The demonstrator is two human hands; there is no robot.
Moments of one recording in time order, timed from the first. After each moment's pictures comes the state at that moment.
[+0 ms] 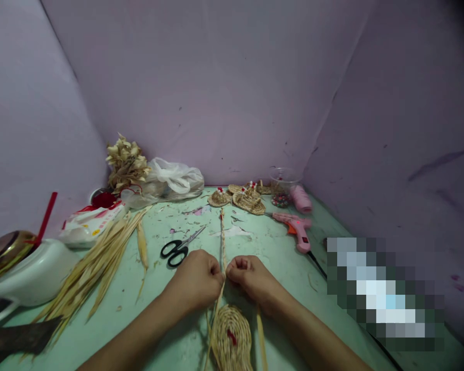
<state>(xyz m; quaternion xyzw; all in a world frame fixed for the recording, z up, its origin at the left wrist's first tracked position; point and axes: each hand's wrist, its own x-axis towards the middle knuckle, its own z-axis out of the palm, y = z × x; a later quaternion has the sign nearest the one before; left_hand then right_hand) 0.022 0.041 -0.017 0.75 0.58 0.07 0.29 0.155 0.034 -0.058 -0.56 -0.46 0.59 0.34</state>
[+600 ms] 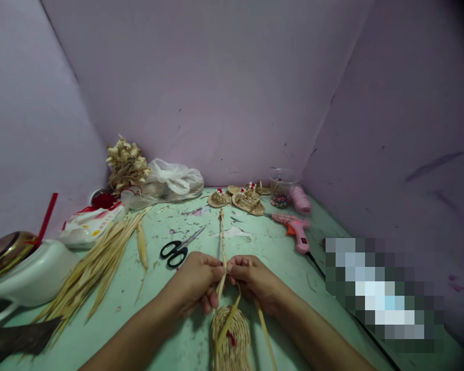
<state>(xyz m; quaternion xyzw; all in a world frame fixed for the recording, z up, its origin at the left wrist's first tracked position) 0.028 0.041 -0.011 0.49 0.59 0.17 0.62 0.161 0.032 -0.050 -0.48 -0.39 0.70 0.35</state>
